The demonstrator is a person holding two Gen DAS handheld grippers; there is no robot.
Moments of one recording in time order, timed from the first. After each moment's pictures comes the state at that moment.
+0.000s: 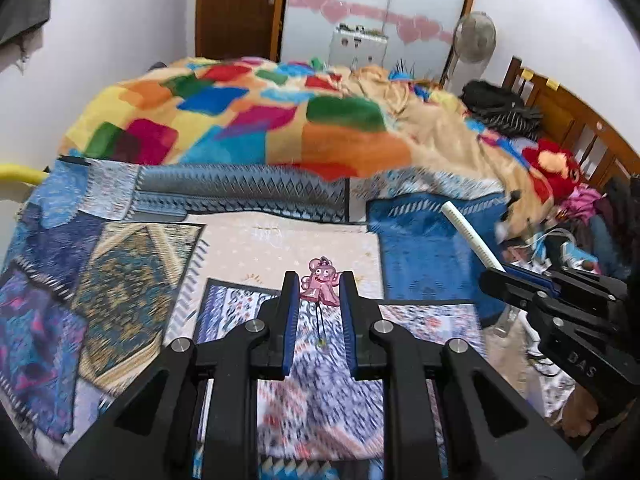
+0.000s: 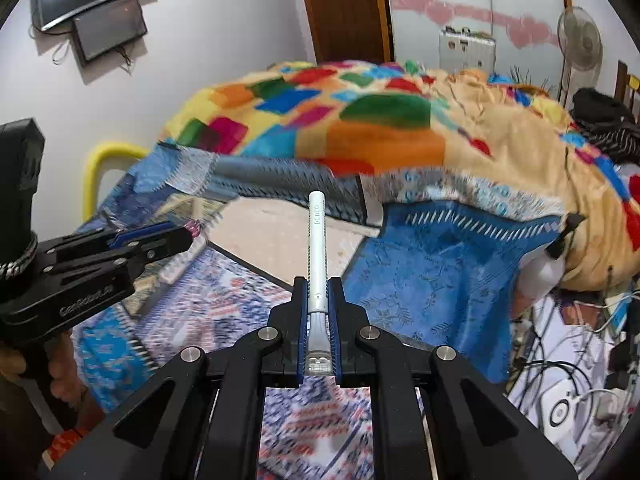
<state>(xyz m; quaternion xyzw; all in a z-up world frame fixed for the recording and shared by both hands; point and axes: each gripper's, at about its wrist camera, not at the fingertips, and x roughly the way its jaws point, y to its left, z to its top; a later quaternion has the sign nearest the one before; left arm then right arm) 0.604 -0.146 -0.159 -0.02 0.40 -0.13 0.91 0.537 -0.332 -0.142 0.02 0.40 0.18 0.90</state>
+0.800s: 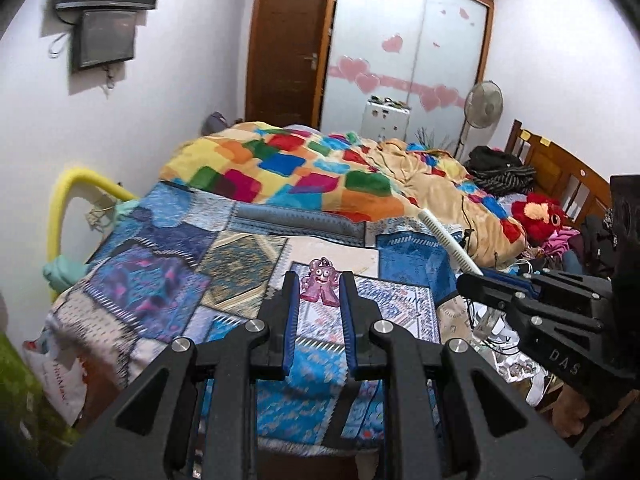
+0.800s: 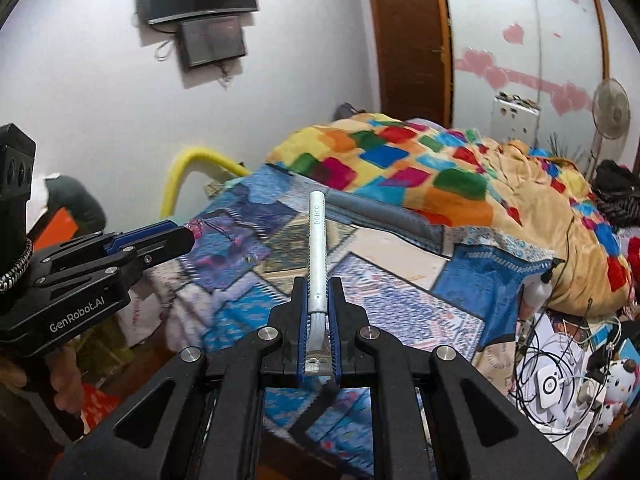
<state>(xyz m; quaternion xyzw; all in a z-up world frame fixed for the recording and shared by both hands) 0.361 -0.065 -0.014 -0.05 0.31 -0.05 0.95 0.355 -0.258 -0.015 -0.02 0.33 0.27 0.90</state>
